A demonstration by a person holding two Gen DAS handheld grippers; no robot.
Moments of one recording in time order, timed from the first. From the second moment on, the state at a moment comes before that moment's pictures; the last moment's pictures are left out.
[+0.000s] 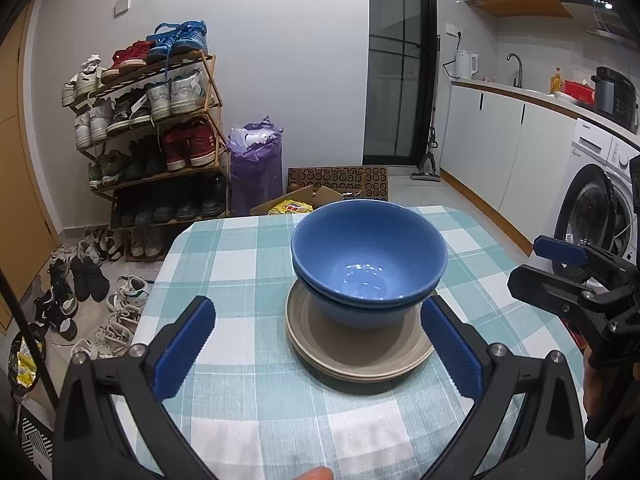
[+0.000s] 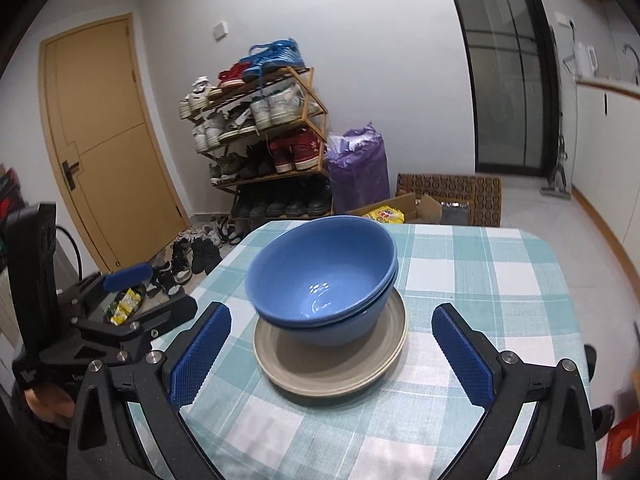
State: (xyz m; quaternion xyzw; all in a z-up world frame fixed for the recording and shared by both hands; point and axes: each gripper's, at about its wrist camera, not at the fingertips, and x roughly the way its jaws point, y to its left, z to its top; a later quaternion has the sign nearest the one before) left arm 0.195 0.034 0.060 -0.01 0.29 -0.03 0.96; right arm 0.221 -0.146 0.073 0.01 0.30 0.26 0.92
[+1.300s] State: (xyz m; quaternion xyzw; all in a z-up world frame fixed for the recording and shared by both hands) left arm 0.137 0.044 -0.017 -0.02 0.24 0.04 0.97; right arm 0.158 -0.149 -0.003 0.01 0.26 0.26 0.93
